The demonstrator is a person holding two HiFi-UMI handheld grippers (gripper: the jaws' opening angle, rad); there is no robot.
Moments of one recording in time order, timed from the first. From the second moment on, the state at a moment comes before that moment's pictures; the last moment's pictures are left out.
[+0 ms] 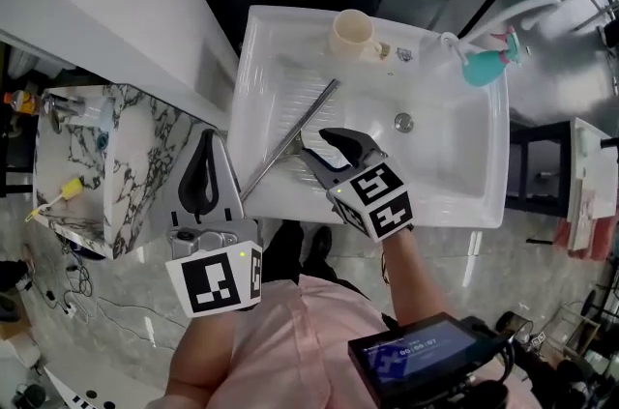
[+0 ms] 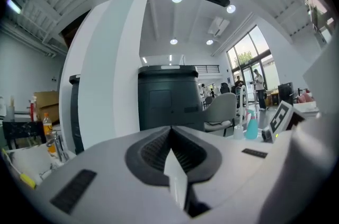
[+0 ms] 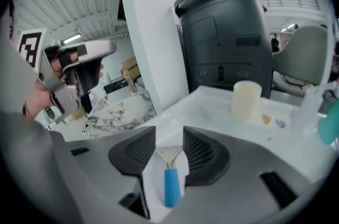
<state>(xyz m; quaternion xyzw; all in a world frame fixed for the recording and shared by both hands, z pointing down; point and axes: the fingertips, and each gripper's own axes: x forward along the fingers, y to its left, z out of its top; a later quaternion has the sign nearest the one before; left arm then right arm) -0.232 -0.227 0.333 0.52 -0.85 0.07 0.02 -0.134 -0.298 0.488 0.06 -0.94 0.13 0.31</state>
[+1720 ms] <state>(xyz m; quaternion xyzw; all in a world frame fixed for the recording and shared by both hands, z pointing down) -0.150 -0.239 0.201 0.58 -0.81 0.00 -0.11 -0.051 -0.332 0.255 0.26 -0.96 -0.05 0.05</state>
